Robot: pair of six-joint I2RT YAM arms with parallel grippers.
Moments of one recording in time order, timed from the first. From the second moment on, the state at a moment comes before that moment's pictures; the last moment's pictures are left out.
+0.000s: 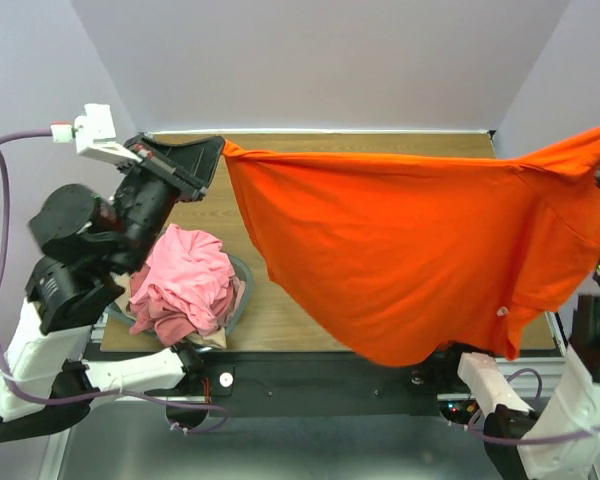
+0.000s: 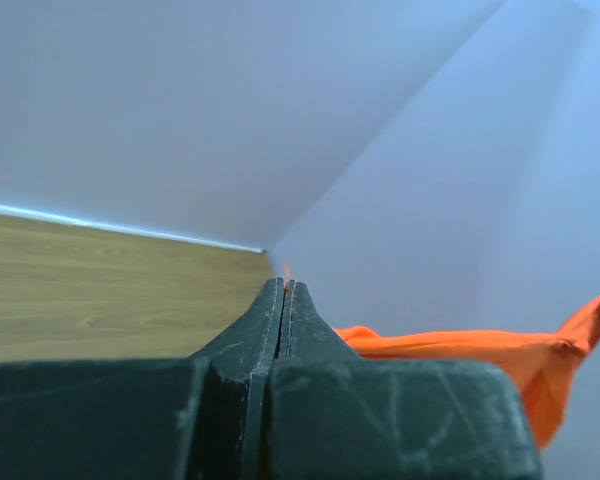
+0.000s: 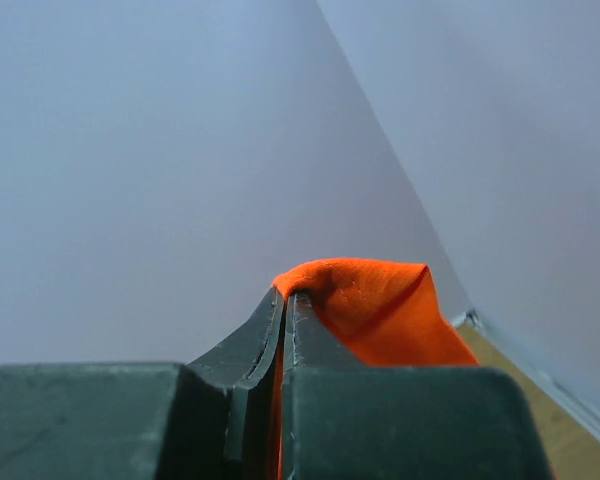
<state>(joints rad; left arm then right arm) -0.94 0.96 1.71 -0.50 -0.52 -0.58 -0.20 0.87 1.91 -0.59 0.25 0.48</state>
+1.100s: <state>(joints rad) -0.26 2.43 2.23 -0.34 -0.22 -0.47 -0.17 2.16 1.78 -0.10 -0.17 0.42</state>
